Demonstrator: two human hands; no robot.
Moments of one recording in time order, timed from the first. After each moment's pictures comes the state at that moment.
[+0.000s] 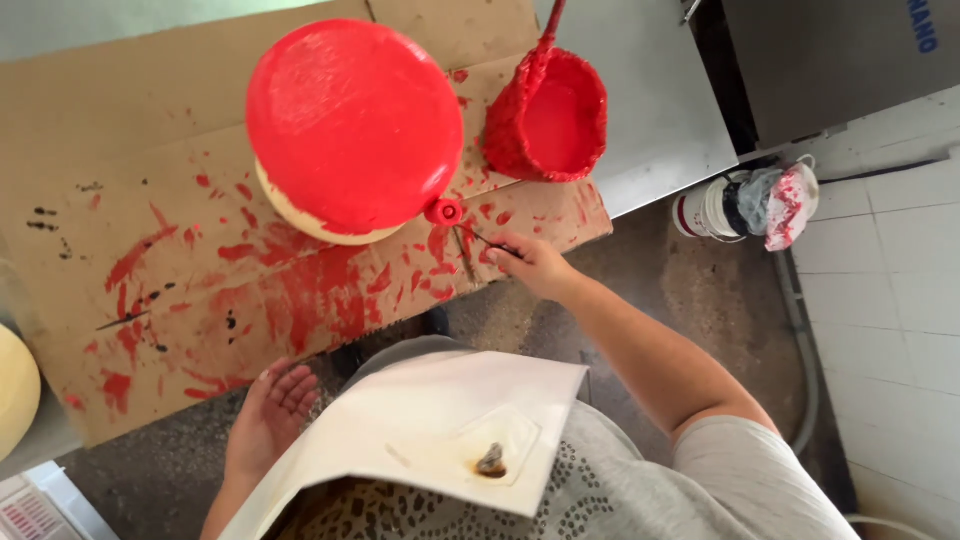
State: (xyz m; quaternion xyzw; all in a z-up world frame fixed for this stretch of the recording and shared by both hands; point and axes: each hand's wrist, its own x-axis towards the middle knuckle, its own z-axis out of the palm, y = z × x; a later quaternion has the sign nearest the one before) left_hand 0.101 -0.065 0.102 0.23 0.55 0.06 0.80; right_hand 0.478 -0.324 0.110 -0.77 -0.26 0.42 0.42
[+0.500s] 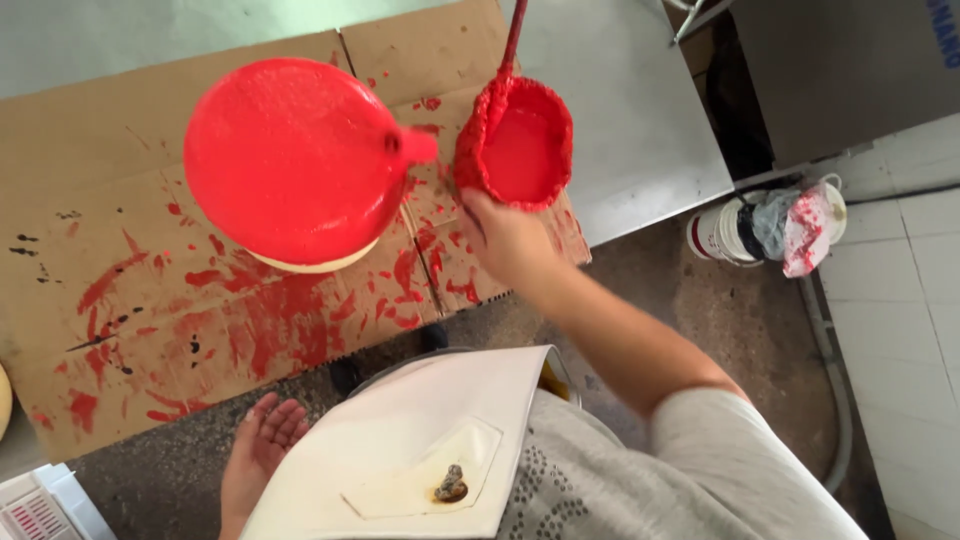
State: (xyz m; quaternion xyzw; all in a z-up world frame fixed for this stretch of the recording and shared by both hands) left_hand 0.094 -0.127 0.054 0.23 0.53 0.16 0.80; right_hand 0.526 -0.282 0.211 -0.89 -0.37 0.16 0.20
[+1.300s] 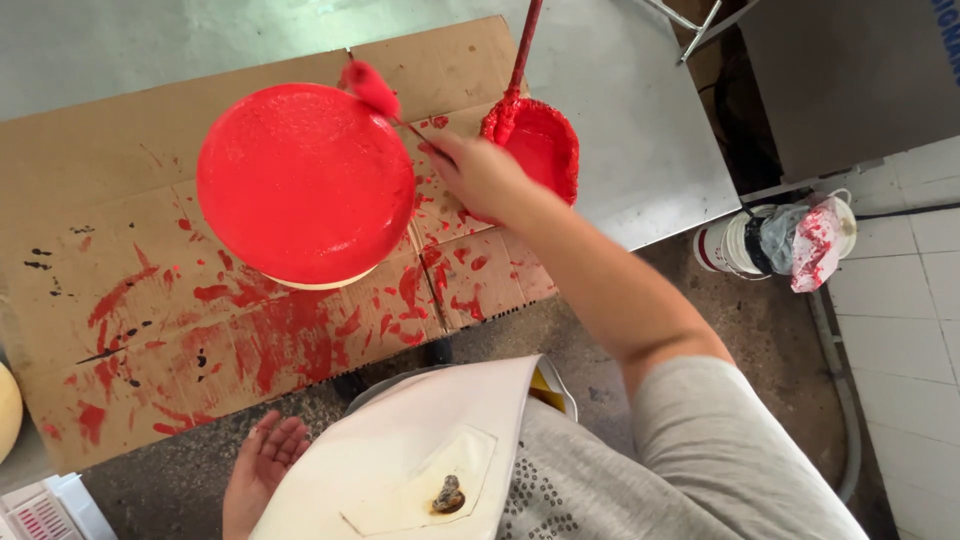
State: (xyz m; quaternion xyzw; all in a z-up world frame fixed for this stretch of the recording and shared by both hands) left_hand 0.129 -0.130 0.116 0.23 0.62 0.13 0.74; right_hand 0.610 -0.195 0.213 -0.85 -0.43 0.21 0.22
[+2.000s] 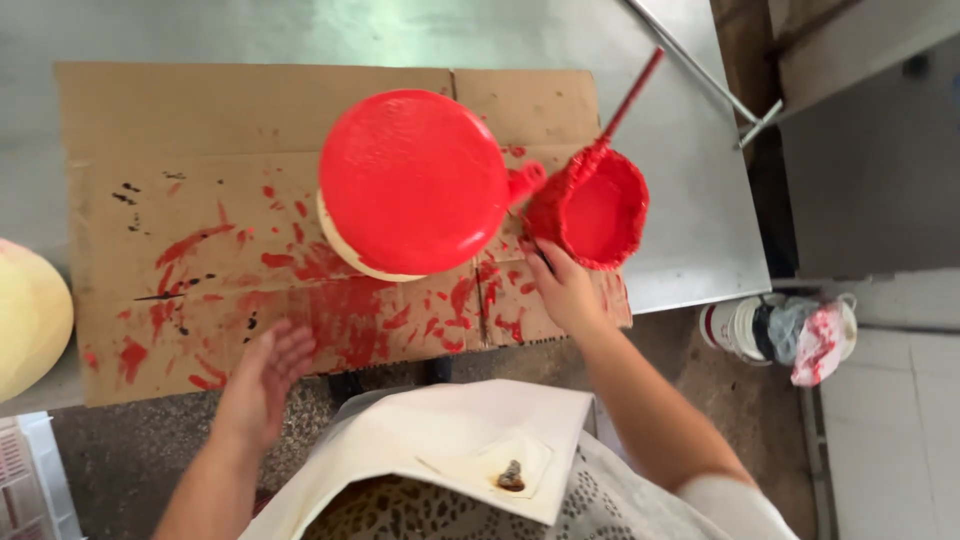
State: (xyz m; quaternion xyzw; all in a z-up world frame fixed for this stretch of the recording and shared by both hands) left_hand 0.170 -0.047 0.151 0.33 0.54 0.15 0.76; right_hand 0.527 -0.266 0.176 -0.89 -0.22 0.26 0.29
